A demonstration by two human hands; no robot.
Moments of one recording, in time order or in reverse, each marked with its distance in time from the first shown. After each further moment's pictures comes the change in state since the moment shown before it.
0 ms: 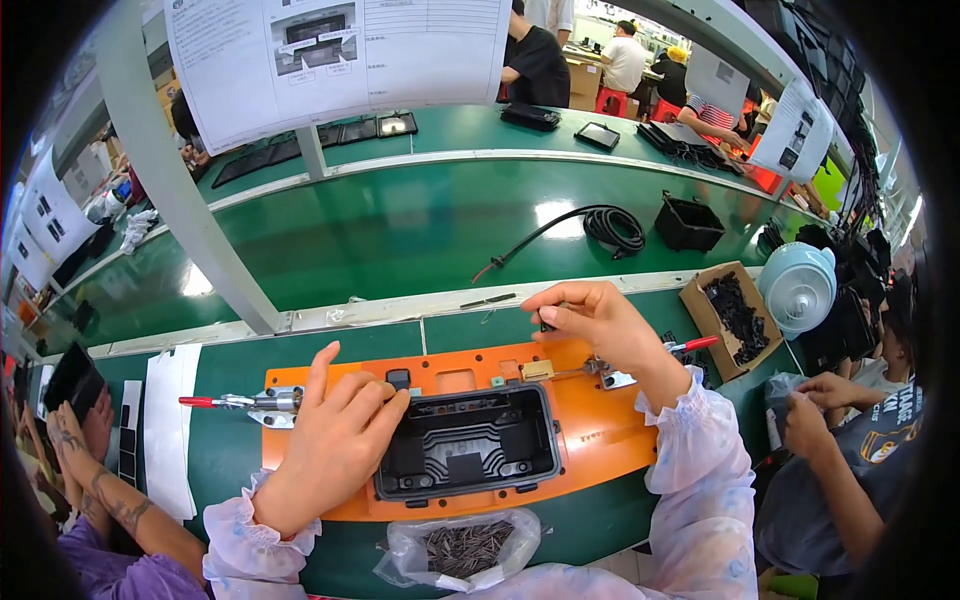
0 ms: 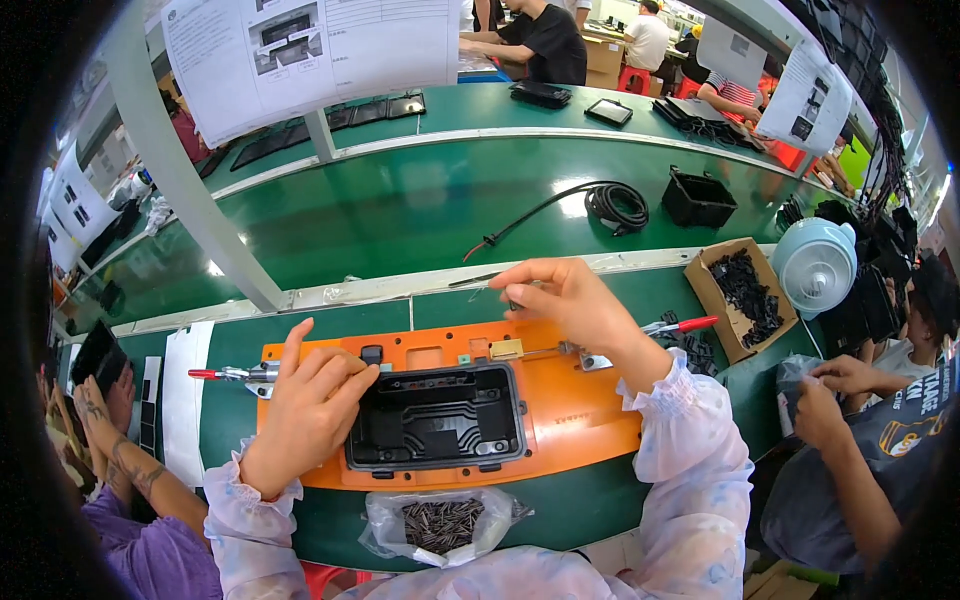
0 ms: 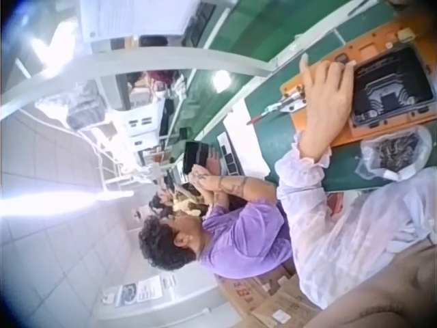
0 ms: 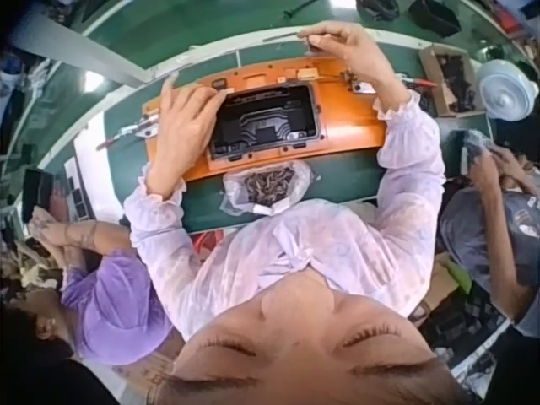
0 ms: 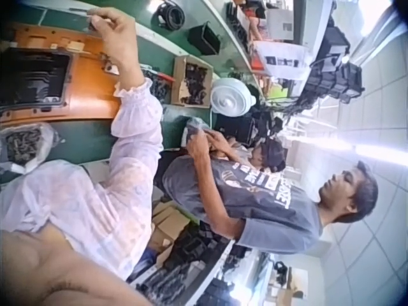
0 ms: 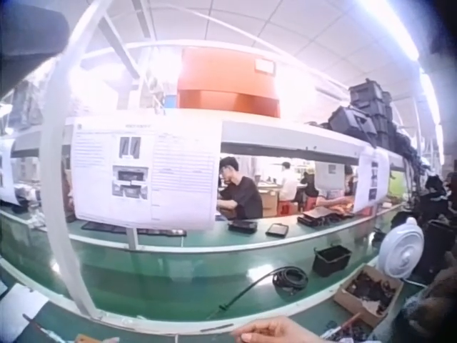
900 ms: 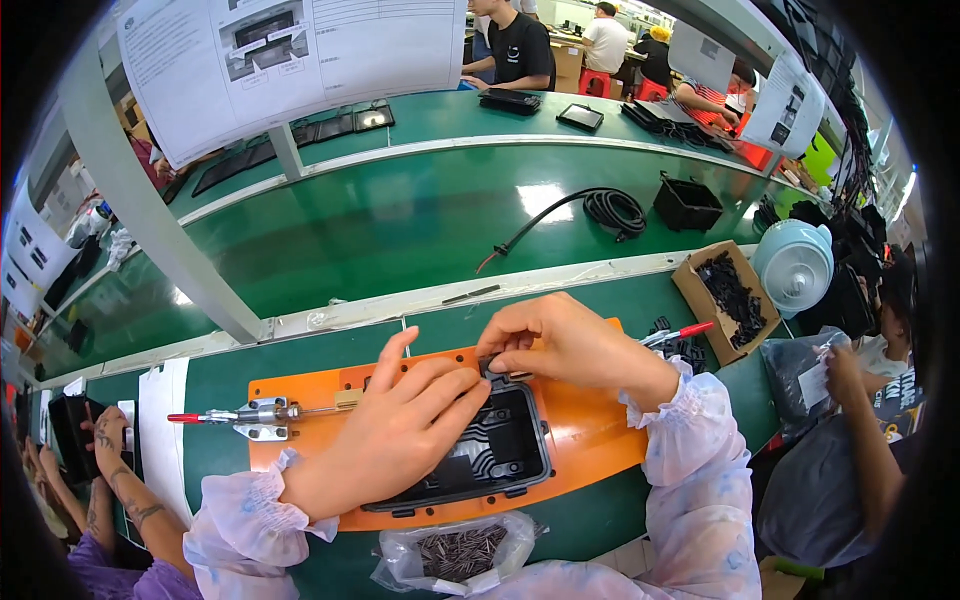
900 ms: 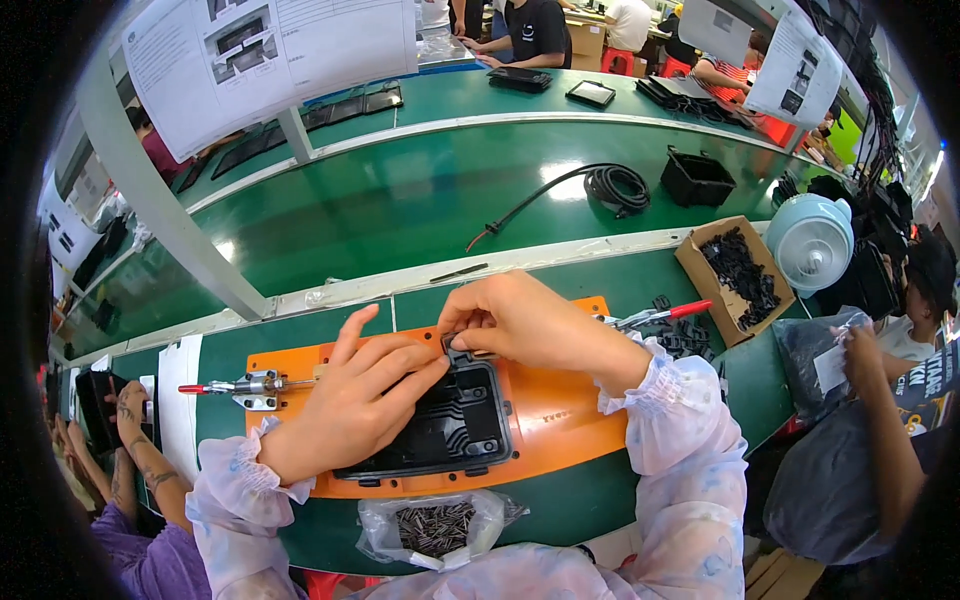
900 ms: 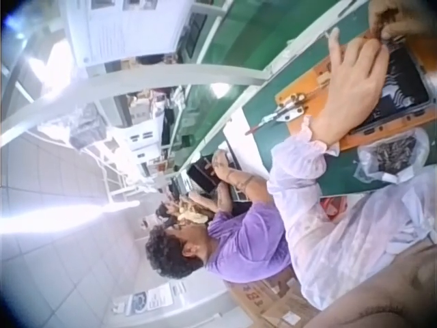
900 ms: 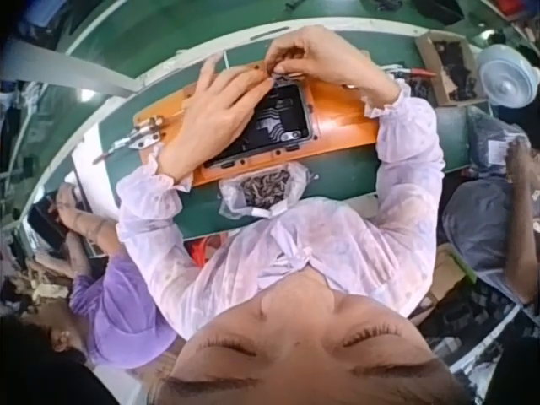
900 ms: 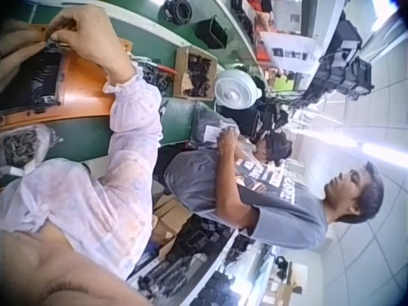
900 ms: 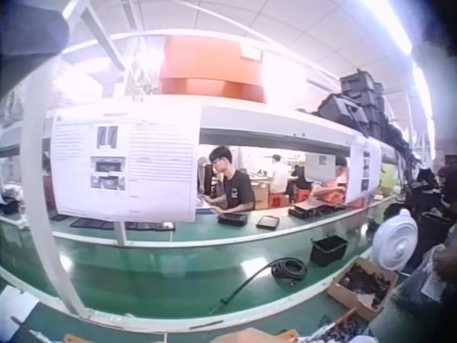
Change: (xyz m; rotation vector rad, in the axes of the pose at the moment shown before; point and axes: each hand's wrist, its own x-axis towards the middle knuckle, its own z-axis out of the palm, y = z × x) left_hand 0.050 0.019 0.023 -0.198 0.007 0.213; right_hand 0.001 -0.026 0.025 -0.462 -0.298 -0.145
